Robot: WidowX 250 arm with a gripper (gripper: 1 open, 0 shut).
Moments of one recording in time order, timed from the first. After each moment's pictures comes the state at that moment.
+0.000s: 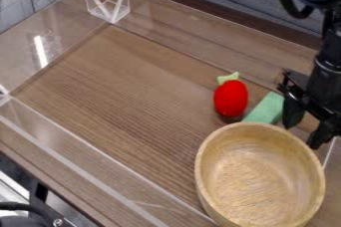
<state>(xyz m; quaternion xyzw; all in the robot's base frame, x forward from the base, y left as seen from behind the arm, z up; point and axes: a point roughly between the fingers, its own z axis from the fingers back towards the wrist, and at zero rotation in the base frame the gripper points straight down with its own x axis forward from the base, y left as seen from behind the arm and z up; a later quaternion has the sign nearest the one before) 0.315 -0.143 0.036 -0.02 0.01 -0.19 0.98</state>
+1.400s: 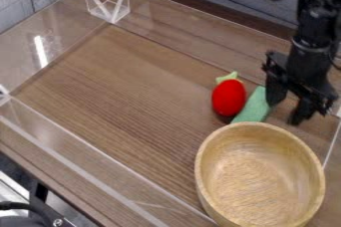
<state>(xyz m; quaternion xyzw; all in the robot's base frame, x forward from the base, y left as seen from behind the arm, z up) 0.339 -0.098 0.051 -0.02 -0.03 -0.19 0.98</state>
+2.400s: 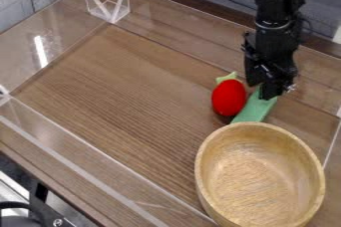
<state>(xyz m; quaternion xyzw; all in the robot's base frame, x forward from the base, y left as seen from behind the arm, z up) 0.360 -0.055 0.036 -0.04 -0.05 -0.26 0.96</state>
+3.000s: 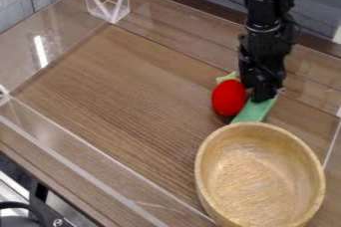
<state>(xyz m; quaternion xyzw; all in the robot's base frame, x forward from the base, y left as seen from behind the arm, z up) 0.353 -0.059 0.033 -0.06 -0.05 -0.31 0.95</state>
